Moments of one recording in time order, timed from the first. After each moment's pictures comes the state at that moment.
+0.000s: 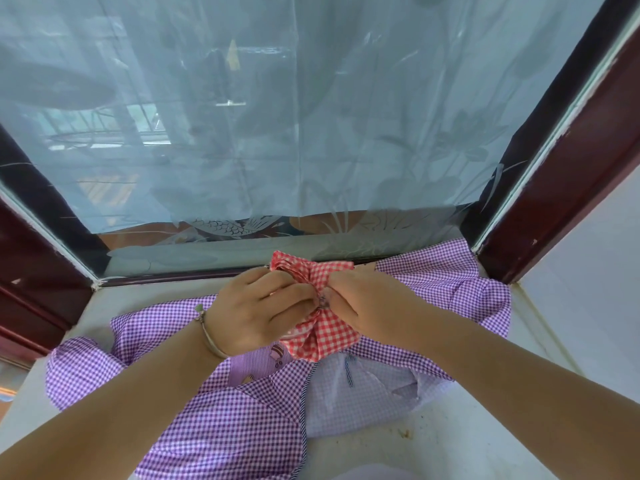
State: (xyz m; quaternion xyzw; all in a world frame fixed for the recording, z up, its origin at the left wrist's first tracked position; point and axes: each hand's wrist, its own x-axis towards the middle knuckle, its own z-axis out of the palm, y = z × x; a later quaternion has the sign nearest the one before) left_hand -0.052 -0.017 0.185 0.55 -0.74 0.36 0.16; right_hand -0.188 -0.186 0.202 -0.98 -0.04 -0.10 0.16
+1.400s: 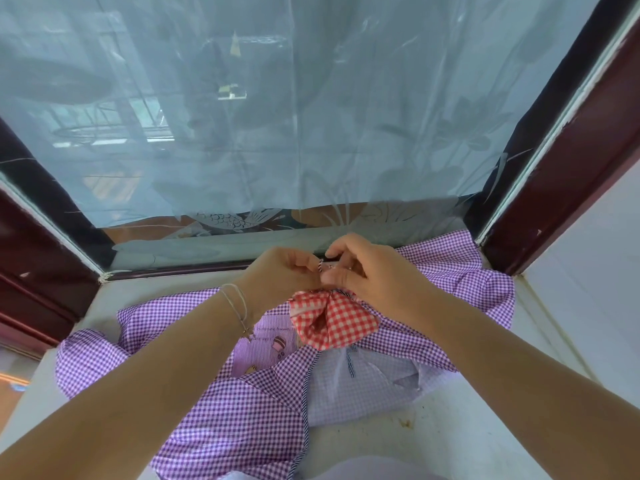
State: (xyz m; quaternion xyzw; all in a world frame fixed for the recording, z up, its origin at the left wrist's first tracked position) left_hand -0.073 -0.058 0.212 0.74 -0.30 -0.35 0.48; right_hand -0.192 -0.196 0.216 -0.95 0.05 -0.12 0.28
